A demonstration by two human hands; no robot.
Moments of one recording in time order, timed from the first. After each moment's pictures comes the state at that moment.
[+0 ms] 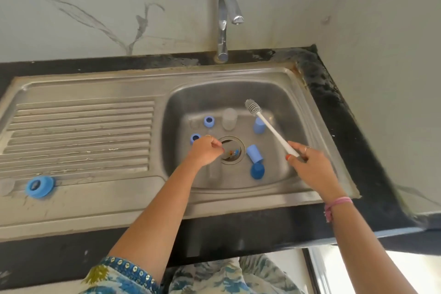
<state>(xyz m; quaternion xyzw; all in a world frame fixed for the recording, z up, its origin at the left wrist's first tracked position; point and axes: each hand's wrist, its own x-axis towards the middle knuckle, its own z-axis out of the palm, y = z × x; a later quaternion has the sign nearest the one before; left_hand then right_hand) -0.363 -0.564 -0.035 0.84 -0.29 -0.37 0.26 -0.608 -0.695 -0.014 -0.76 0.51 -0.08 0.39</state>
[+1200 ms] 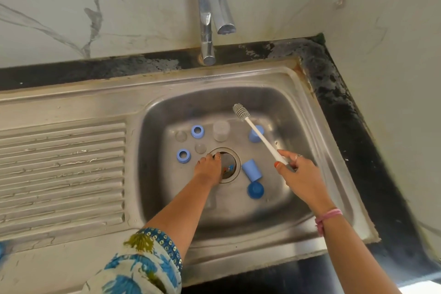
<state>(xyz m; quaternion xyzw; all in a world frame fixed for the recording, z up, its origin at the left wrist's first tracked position) -0.345 -0.640 -0.141 0.83 -0.45 -0.33 -0.07 -0.551 -0.738 -0.042 -0.71 0.55 -0.05 0.44</state>
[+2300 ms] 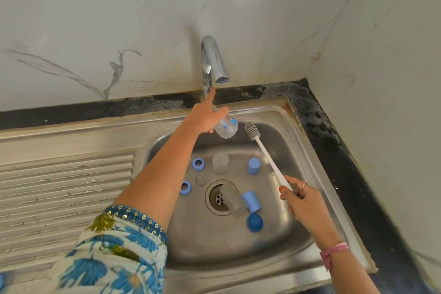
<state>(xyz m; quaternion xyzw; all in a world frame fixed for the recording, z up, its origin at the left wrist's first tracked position) -0.245 -0.739 0.036 0.82 -0.38 -0.31 0.29 -0.560 -0.732 -0.011 -0.64 0.53 -0.15 0.53</state>
